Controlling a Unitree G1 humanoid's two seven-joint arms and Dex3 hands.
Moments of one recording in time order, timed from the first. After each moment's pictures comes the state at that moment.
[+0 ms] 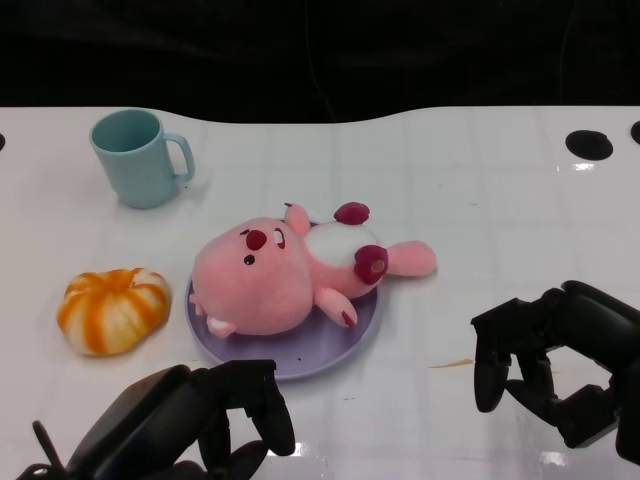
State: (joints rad) left arm 0.31 0.34 -0.19 -0.59 0.36 0.13 -0.32; right arm -0.01 -0.48 0.13 -0.35 -0.15 0.01 0.53
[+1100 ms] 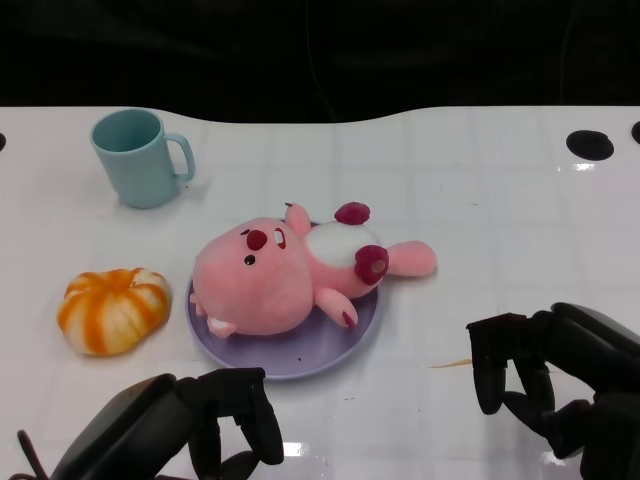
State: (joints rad) left arm 0.34 0.36 -0.14 -0.54 0.32 0.03 -0.32; right arm -0.02 -0.45 0.17 -0.17 -0.27 -0.16 0.42
